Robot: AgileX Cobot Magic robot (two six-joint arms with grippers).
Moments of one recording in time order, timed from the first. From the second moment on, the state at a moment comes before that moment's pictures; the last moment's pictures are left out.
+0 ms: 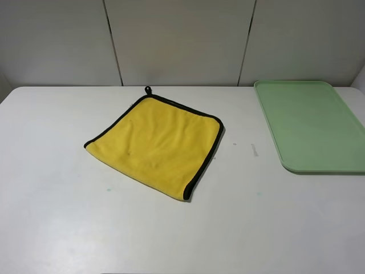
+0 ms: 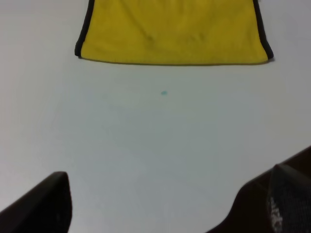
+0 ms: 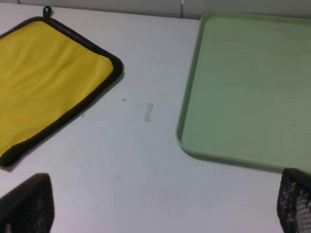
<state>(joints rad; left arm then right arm) -0.40 -0.01 -0.55 -0.02 1.16 0.05 0.21 -0.01 -0.49 0.02 1.03 0.05</state>
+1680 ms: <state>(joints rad) -0.40 -0.01 -0.55 -0.01 1.10 0.05 0.21 -0.01 -0.49 0.04 1.03 0.05</state>
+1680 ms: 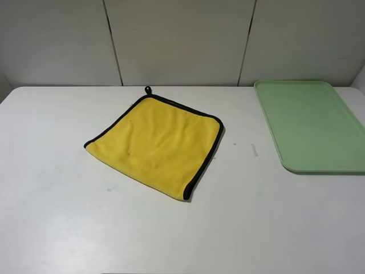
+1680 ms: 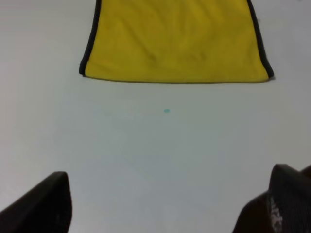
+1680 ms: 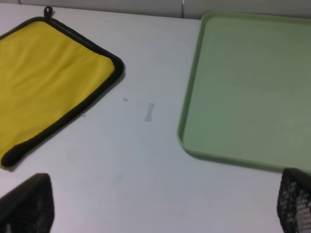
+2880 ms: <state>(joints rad) -0.40 0.16 -0.55 0.05 1.15 0.35 0.21 0.20 -0.51 0.37 0.93 -0.28</state>
